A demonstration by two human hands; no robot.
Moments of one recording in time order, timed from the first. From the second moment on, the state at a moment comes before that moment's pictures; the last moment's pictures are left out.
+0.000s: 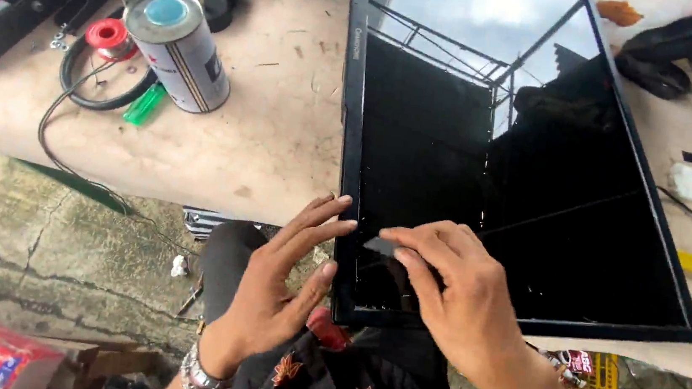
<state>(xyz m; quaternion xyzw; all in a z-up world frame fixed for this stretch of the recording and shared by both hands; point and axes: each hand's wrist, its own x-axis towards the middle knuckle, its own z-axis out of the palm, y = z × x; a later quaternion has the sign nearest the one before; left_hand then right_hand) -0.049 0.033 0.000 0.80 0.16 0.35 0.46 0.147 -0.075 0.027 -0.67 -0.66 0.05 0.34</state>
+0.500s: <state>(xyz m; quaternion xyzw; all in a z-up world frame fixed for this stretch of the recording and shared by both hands) -0.046 0.032 -0.015 0.78 0.15 0.37 0.48 0.139 -0.088 0.018 -0.67 -0.67 0.05 0.31</state>
